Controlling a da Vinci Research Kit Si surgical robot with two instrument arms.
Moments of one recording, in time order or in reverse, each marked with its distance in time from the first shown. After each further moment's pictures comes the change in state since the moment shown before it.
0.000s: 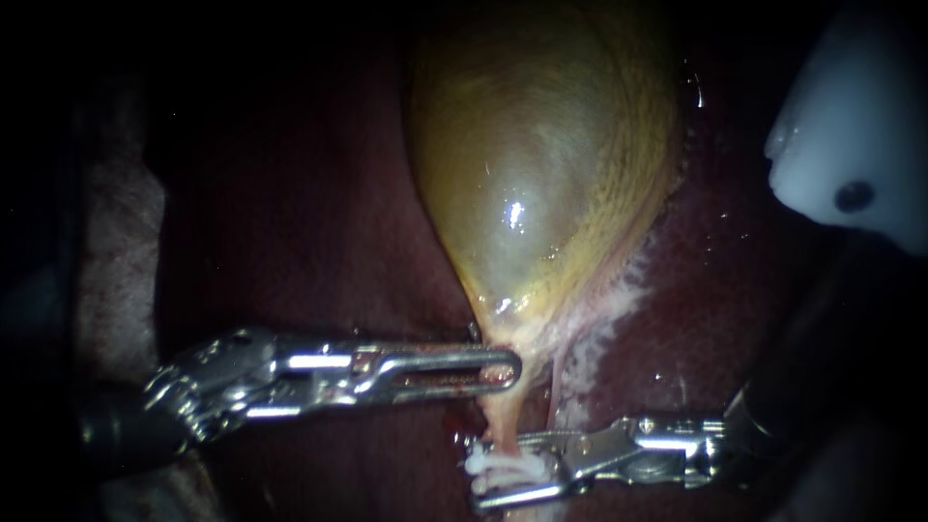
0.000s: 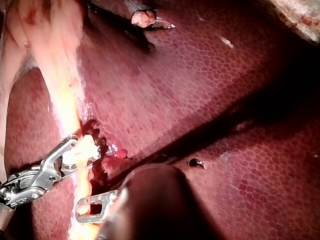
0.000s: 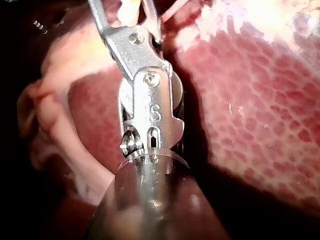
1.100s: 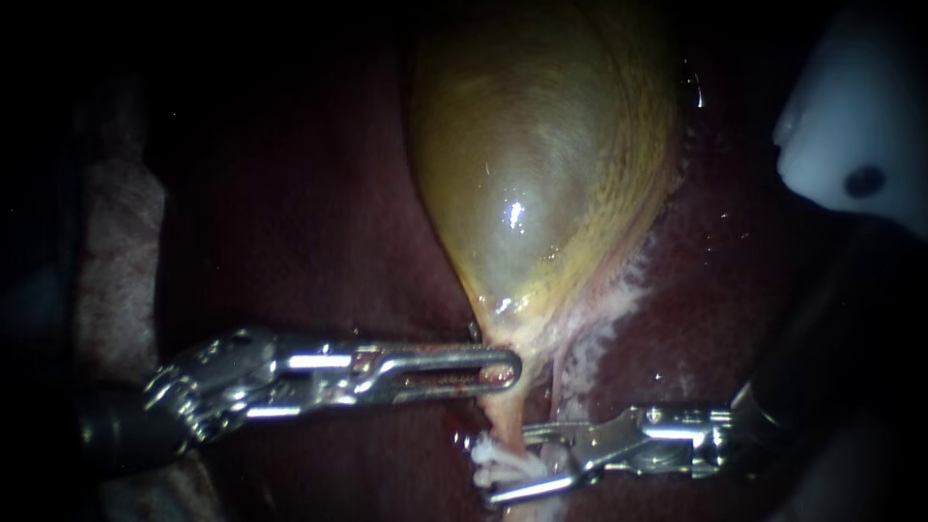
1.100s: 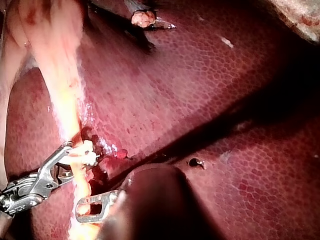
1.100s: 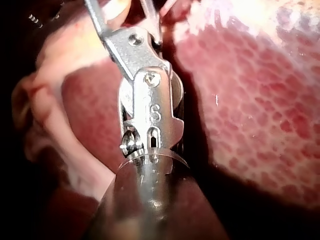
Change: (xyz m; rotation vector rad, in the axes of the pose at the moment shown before) right arm 0.001 0.001 -0.002 -0.002 -0.016 -0.016; left arm 0.000 0.000 0.000 0.000 0.000 0.000
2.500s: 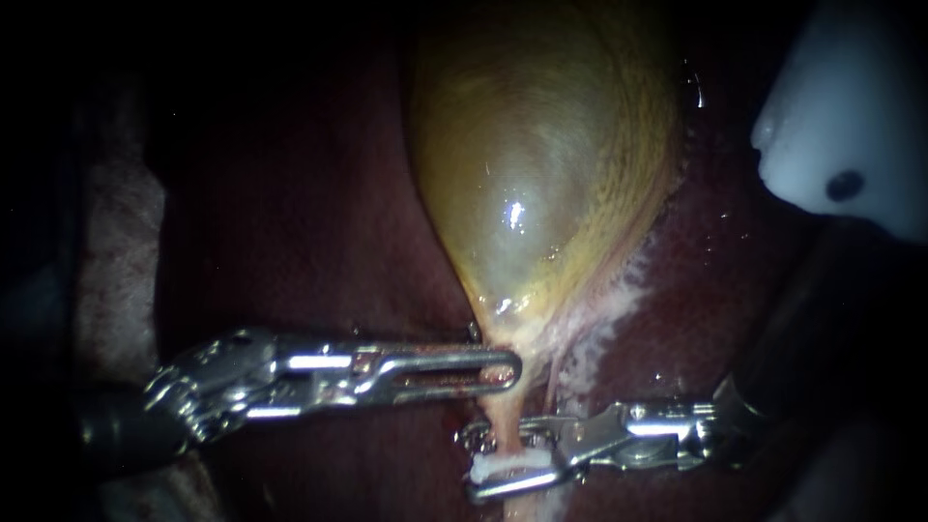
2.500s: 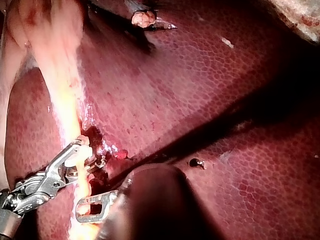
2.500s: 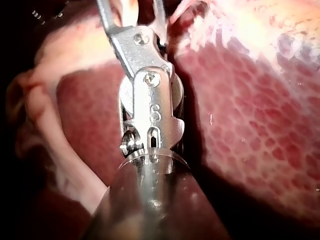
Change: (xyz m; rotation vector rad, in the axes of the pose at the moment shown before) right arm 0.000 0.001 0.001 -0.011 0.000 -0.047; left arm 0.000 0.000 0.000 0.000 0.000 0.000
